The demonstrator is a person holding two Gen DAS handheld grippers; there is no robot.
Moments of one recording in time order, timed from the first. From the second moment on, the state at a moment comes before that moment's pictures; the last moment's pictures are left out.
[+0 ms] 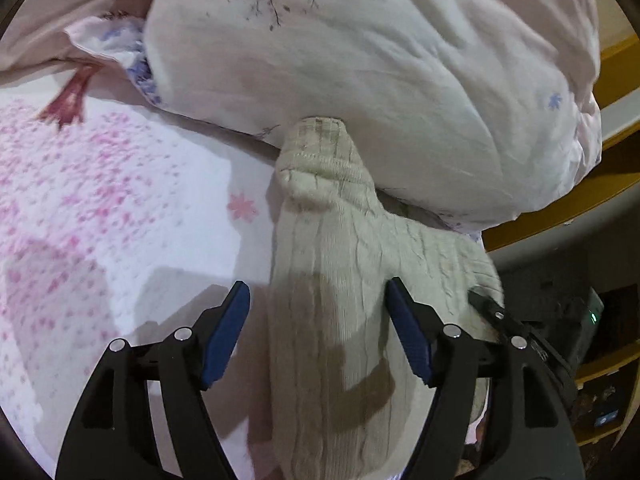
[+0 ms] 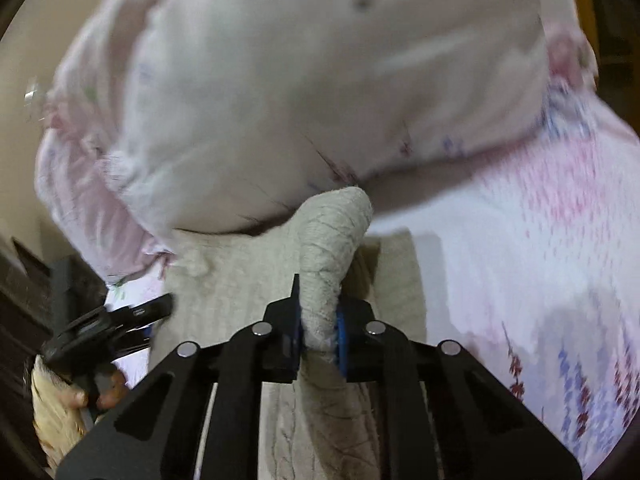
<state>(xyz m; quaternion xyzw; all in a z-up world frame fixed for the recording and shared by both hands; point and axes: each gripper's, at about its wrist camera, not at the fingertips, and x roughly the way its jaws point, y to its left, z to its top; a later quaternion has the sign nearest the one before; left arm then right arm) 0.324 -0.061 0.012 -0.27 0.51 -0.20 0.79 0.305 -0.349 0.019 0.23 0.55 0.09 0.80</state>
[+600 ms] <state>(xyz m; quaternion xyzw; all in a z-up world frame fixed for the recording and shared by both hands) 0.271 -0.035 0.020 -0.27 0.49 -0.23 0.79 0.265 -0.359 0.033 0.18 0.55 0.09 0.81</state>
